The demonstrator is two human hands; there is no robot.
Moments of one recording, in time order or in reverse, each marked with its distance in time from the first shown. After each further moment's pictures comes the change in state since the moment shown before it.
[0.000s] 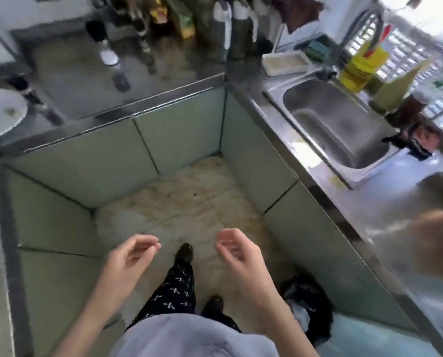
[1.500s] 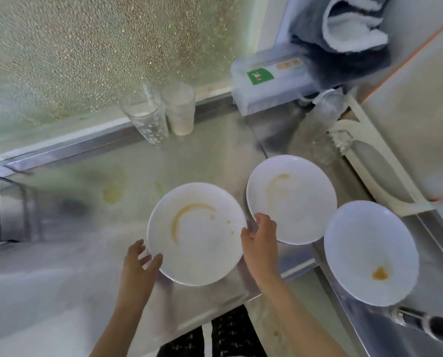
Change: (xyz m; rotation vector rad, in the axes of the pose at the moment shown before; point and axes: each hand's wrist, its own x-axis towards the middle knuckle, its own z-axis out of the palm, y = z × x) left_hand 0.067 -0.207 -0.375 -0.756 1.690 -0.887; right_hand 0.277 -0.227 0.653 -0.693 -1.127 -0.519
